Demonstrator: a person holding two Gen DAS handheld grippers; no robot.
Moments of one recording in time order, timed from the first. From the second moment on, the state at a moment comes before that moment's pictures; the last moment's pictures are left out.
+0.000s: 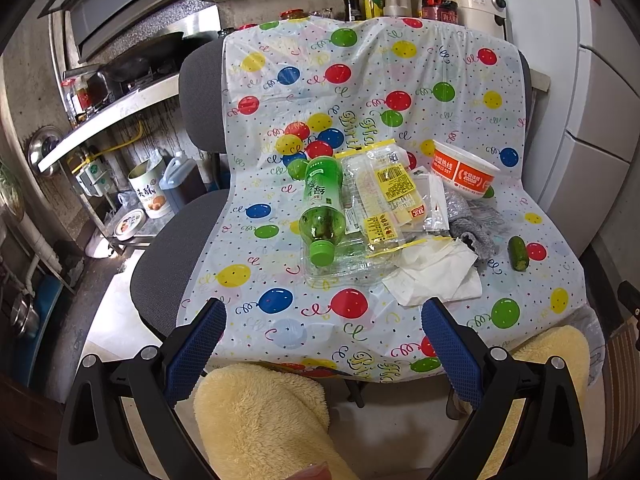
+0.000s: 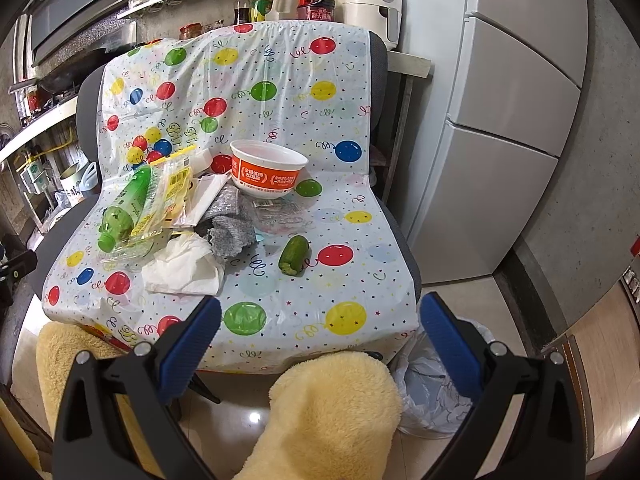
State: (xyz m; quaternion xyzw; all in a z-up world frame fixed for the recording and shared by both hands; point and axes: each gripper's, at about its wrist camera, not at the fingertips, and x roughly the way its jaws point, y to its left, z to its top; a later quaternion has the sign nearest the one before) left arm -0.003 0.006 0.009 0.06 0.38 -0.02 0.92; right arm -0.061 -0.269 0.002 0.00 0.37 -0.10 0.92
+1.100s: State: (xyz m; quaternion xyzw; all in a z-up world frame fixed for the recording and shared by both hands) left arm 0.006 -0.002 0.000 0.07 0.40 -0.02 0.92; right arm -0.057 -0.280 -0.010 0.01 0.38 -0.11 0.92
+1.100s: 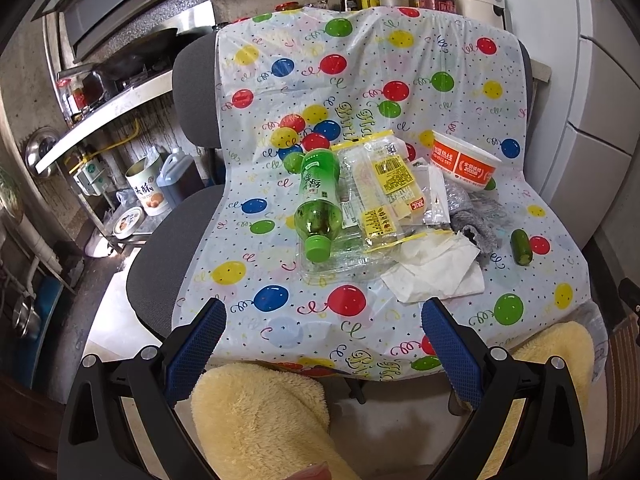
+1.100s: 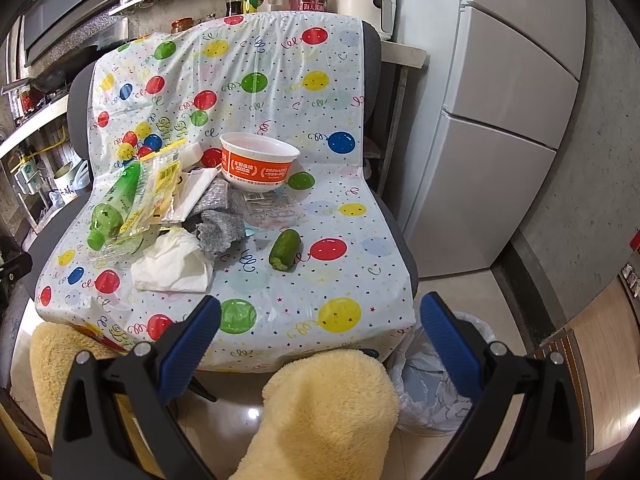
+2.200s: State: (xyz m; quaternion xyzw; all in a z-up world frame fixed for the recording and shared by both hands) left arm 0.051 -0.007 -0.051 0.05 0.43 -0.05 0.90; right arm 0.014 -0.282 -0.070 0.00 0.37 -0.06 0.93
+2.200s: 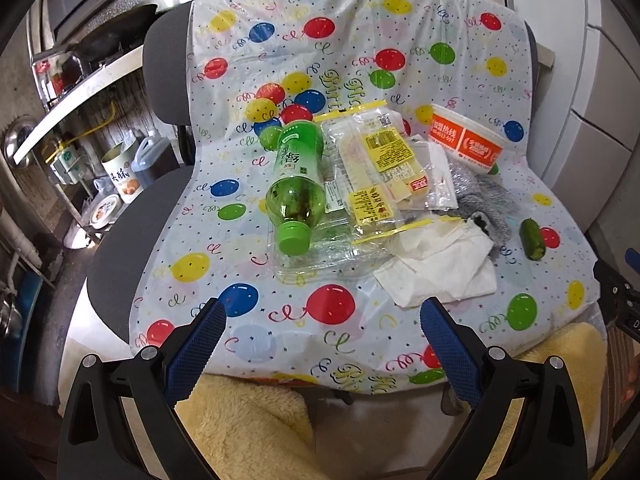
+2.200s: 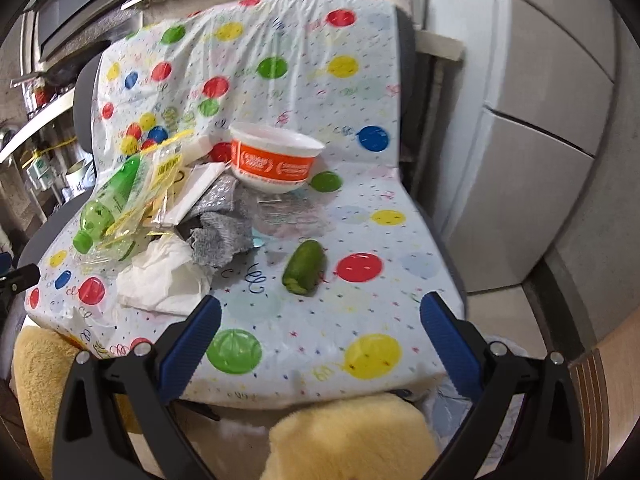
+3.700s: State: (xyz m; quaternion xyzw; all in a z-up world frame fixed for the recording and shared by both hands) left arm 0.166 -0.062 -0.048 -0.01 0.43 -0.13 0.89; right arm 0.042 -0.295 -0.069 0.02 0.33 -0.05 0.94
